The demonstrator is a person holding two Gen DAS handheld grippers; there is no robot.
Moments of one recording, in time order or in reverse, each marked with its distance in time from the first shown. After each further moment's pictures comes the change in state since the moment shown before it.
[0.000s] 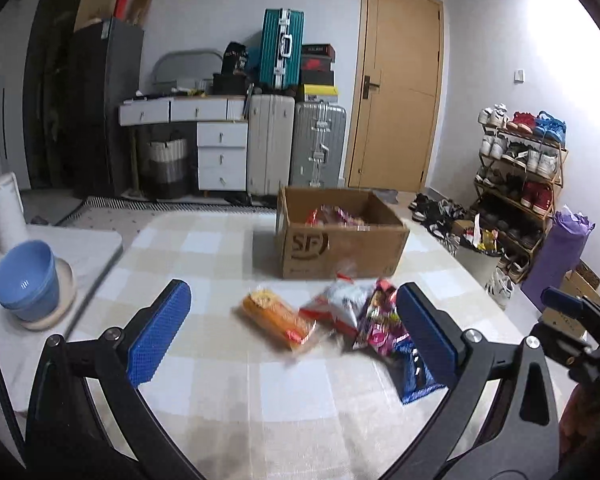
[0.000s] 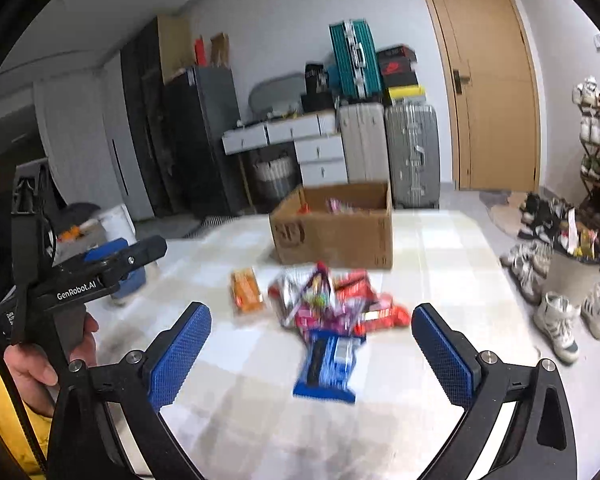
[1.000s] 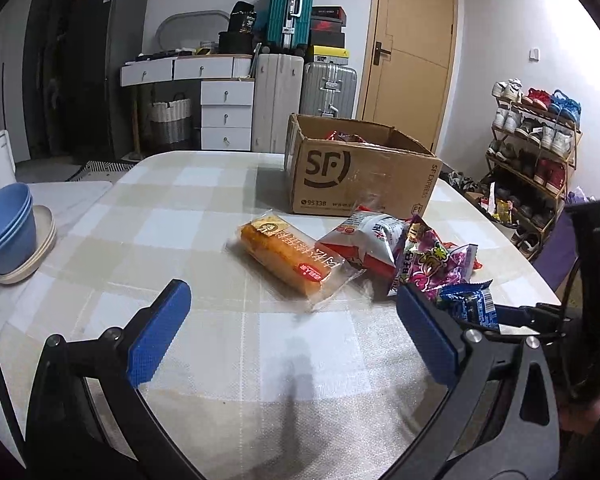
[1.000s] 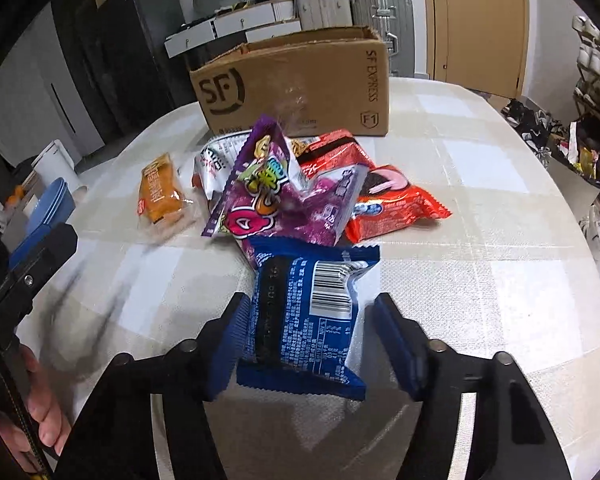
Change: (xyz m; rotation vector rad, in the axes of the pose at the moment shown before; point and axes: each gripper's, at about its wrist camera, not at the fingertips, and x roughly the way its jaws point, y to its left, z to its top) left arm 0.133 0.003 -0.089 -0.033 0.104 0.022; right arm 0.150 -0.022 -0.035 0.105 0.371 -0.117
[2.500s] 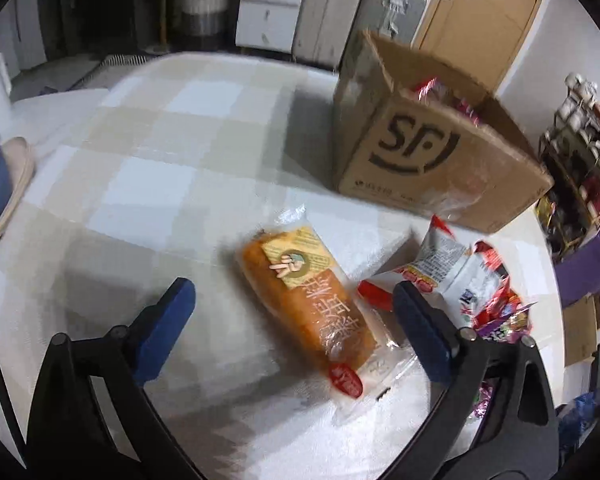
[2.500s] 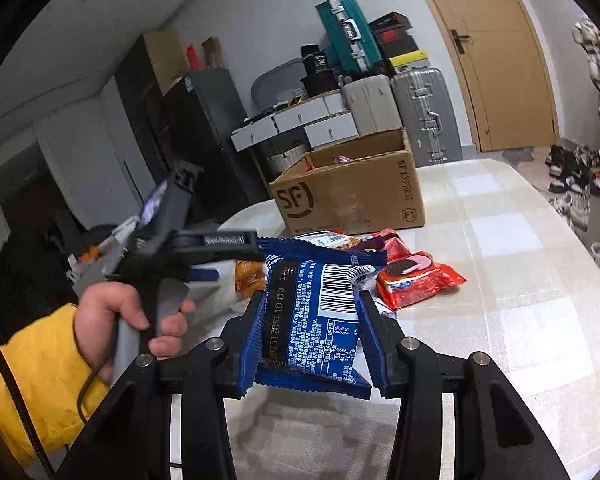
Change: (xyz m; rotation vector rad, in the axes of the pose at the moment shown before) left arm 0.137 0.022 0.067 -0.195 0.415 0.102; right arm -0.075 -0.019 -0.024 0.045 -0.359 0.276
